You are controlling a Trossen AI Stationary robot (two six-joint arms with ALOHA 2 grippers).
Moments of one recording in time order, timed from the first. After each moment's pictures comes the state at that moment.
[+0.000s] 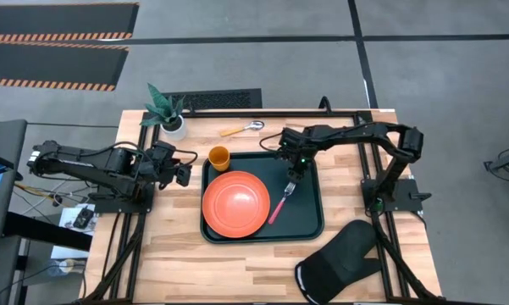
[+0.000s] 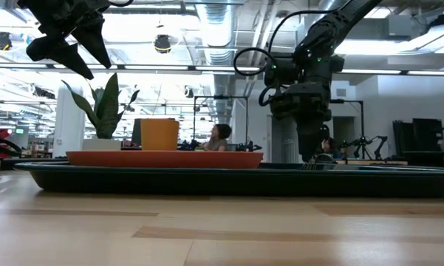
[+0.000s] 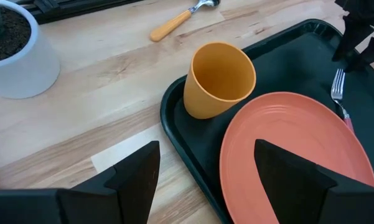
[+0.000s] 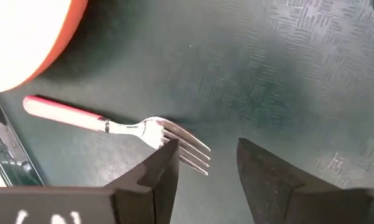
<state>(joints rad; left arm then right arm) -0.14 0.84 0.83 -1.01 -0.56 -1.10 -0.38 1.72 1.06 -0.69 -0.33 0.15</state>
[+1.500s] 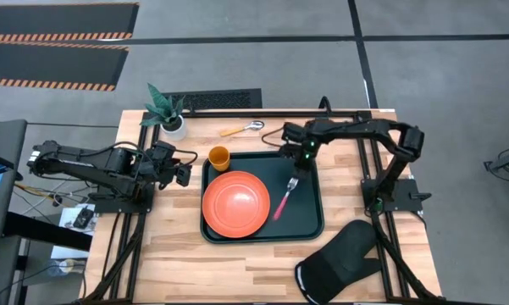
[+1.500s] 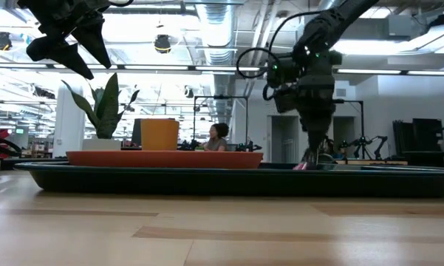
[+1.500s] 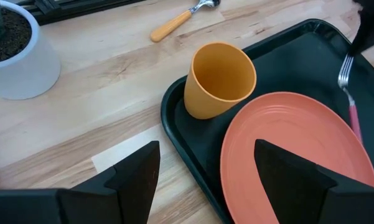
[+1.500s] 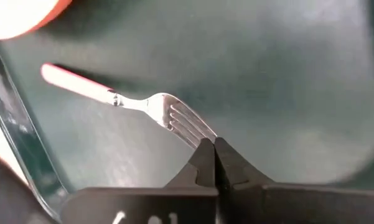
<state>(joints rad) -0.14 0.84 0.83 -1.01 -0.56 -1.10 -0.44 1.72 1.13 -0.87 -0.35 -0.07</state>
